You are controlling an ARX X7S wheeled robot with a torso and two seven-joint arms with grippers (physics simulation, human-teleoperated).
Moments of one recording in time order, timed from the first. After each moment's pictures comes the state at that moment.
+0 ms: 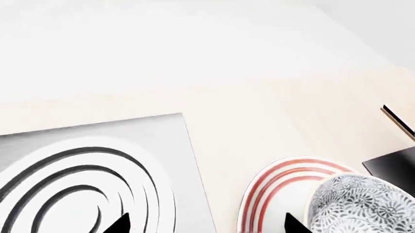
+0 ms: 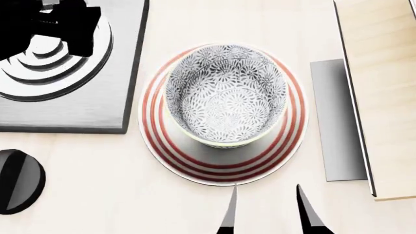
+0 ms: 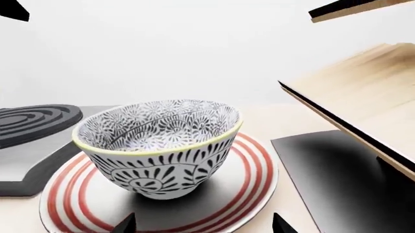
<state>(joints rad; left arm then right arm) -2.06 -0.63 2.03 -0.26 -2.06 -0.12 -0.27 0.14 0.36 -0.49 -0.02 0.25 -0.36 0.44</state>
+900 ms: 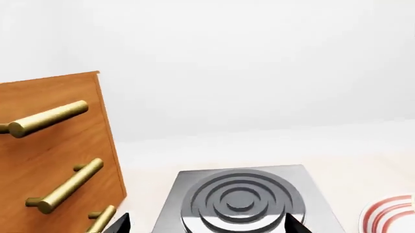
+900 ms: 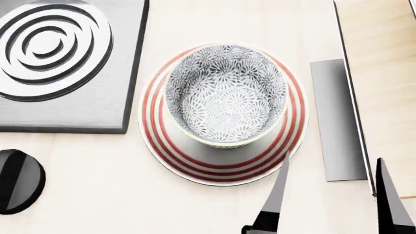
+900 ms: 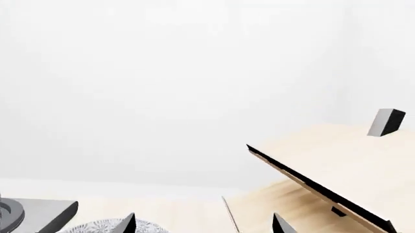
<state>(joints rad) -1.60 -1.42 2.19 0.62 -0.74 0.59 -1.22 0.04 0.54 -0.35 -0.54 0.11 -0.16 0.64</state>
